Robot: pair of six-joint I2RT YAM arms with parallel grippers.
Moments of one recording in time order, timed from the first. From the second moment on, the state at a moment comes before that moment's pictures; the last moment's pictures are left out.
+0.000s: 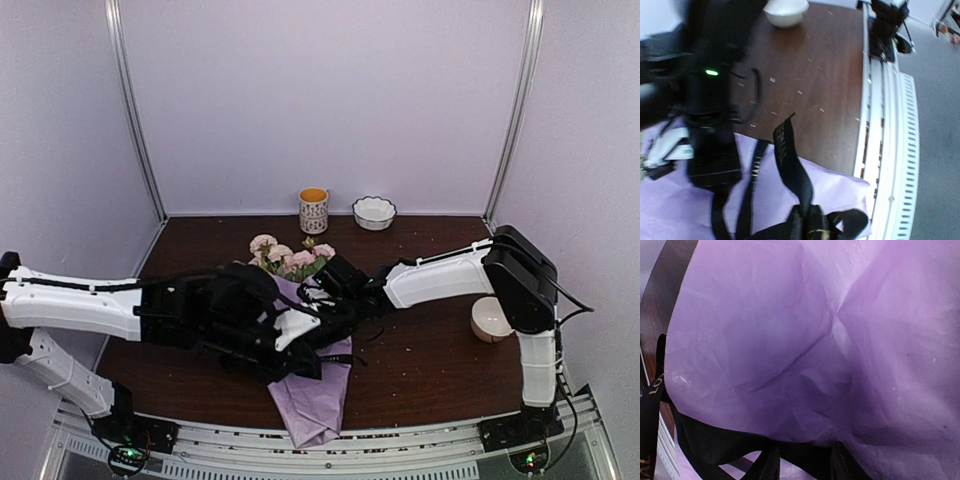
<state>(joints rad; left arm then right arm) -1.24 1.27 0.95 -0.35 0.06 0.02 0.95 2.07 1.38 -0.30 -0.25 0.42</state>
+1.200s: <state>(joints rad) -0.79 1.38 0.59 -0.31 -0.07 -0.24 0.95 2.08 1.38 -0.29 -0.26 0.44</state>
